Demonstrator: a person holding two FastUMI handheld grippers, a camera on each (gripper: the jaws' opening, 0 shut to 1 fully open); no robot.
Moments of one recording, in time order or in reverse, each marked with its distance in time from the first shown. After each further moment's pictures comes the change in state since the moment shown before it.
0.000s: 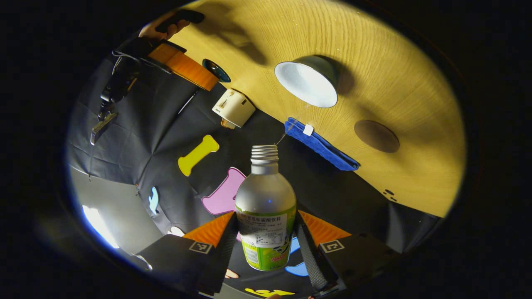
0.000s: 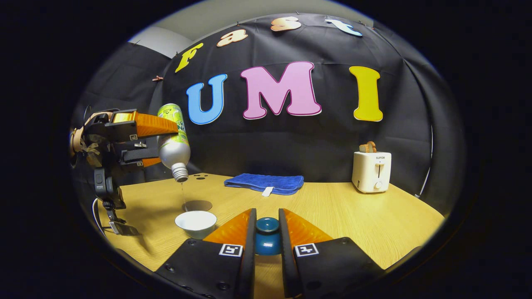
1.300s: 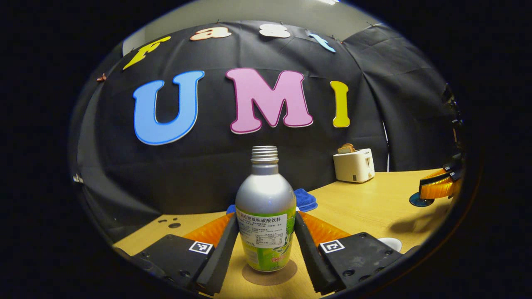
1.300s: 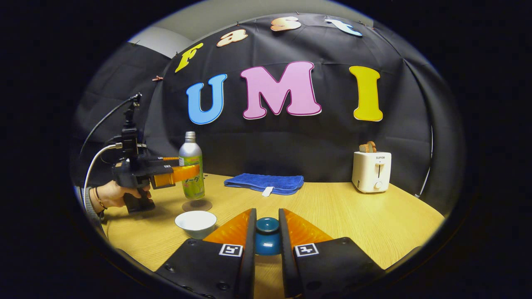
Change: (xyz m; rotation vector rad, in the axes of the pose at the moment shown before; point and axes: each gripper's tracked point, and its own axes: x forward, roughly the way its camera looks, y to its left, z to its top) left arm 0.081 -0.074 0.002 -2.287 0.027 -0.032; right arm 0.000 0.000 0.000 0.000 0.001 -0.002
